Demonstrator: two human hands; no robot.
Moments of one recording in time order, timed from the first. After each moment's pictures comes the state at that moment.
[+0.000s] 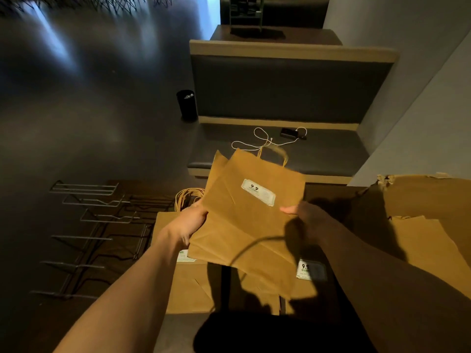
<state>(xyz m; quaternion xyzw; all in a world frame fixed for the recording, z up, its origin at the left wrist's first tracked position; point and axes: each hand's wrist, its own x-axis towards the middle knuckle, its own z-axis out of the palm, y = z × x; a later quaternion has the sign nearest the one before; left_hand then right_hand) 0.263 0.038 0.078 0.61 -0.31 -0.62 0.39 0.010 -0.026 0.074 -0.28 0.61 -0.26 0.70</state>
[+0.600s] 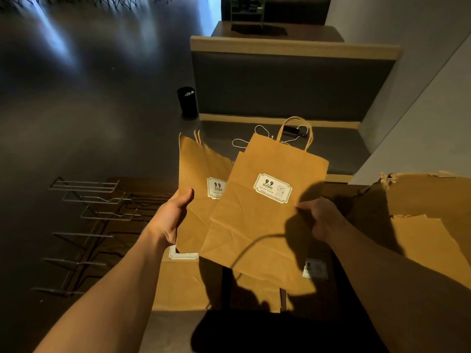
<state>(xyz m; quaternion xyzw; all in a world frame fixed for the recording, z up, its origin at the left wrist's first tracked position) 0.305 0.037 0.061 0.50 -0.16 -0.68 0.51 -0.004 -0.032 0.075 -0.24 0.63 -0.36 0.64</state>
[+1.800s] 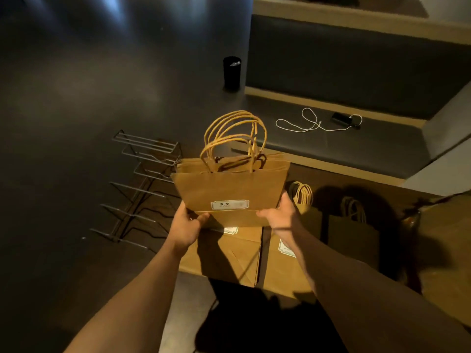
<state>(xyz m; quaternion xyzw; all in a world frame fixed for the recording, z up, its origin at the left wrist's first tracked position) 0.364 0.122 -0.022 0.71 -0.24 -0.45 0.48 0.163 0.019 0.012 -0.48 0.58 -0.21 0.62</state>
